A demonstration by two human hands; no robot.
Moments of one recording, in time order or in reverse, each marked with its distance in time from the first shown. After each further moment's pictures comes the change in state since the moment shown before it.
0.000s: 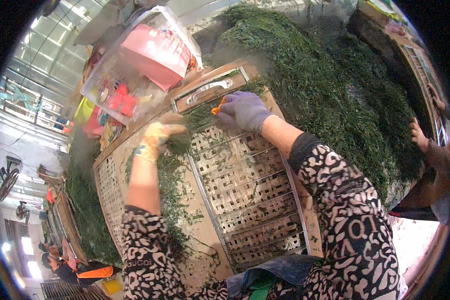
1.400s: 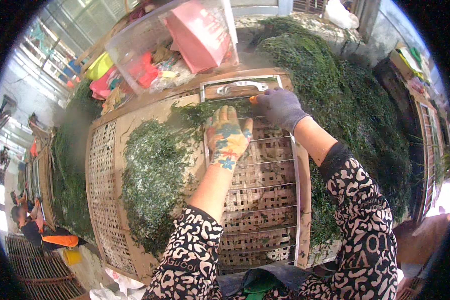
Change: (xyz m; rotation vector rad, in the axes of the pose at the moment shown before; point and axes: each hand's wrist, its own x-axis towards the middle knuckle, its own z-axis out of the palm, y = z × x) left_hand 0.008 0.046 0.175 0.733 0.698 -0.089; right_hand 0.028 0.003 -0.032 -0.428 -0.255 0.064
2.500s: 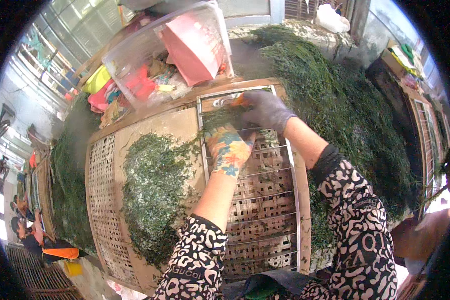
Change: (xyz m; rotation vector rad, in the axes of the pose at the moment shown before) left_hand 0.019 0.027 -0.037 -0.001 -0.422 -0.164; right_hand 0.018 -0.014 -0.011 0.609 0.098 0.089
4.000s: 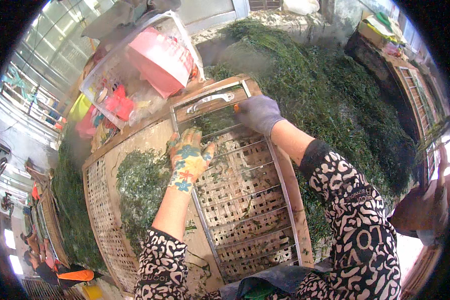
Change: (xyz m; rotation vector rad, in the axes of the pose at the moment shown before) left_hand 0.000 -0.066 -0.007 0.295 0.114 0.385; right_hand -0.036 0.030 -0.013 -0.345 -0.013 0.230
